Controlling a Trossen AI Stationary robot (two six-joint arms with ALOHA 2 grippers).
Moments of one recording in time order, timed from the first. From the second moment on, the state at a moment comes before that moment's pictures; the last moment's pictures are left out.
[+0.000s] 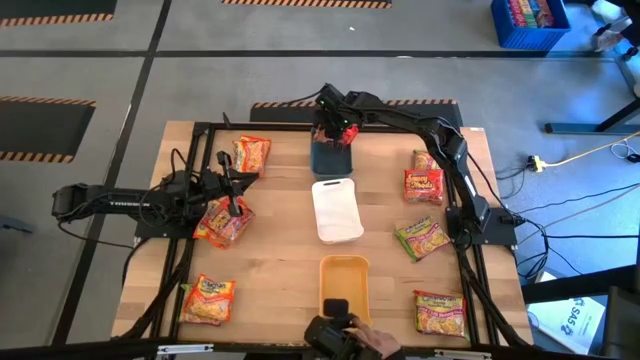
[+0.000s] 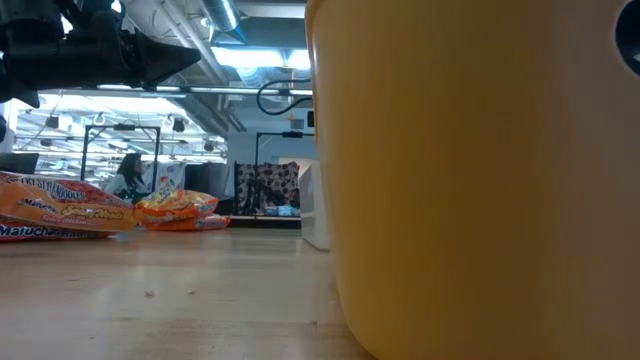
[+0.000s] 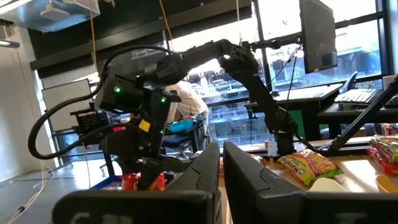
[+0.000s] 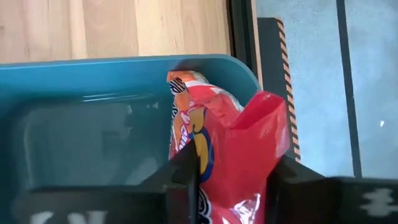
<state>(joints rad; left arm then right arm) 0.19 0.52 0.01 0.80 -0.09 0.19 -0.55 2.21 1.98 -0.83 0.03 -0.52</state>
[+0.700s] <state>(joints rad) 0.19 0.52 0.01 0.80 -0.09 0.19 -0.55 2.21 1.97 -0.79 0.01 -0.50</state>
